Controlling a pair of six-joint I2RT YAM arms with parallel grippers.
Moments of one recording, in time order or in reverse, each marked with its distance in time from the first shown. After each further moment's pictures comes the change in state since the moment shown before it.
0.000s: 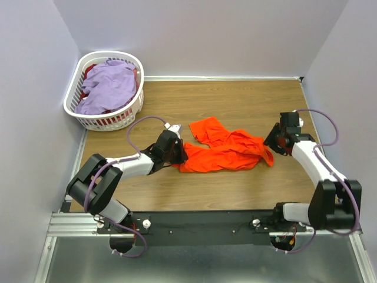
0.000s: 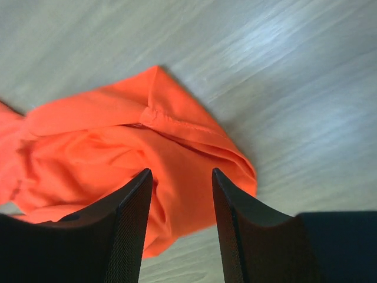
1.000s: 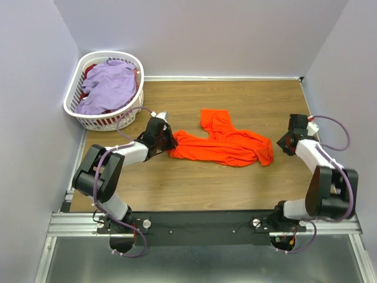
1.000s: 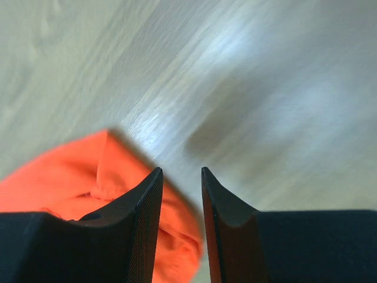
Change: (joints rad) left arm 0.213 0.115 0.105 0.014 0.051 0.026; right arm -0.128 0.258 -0.022 0.177 0.103 0.063
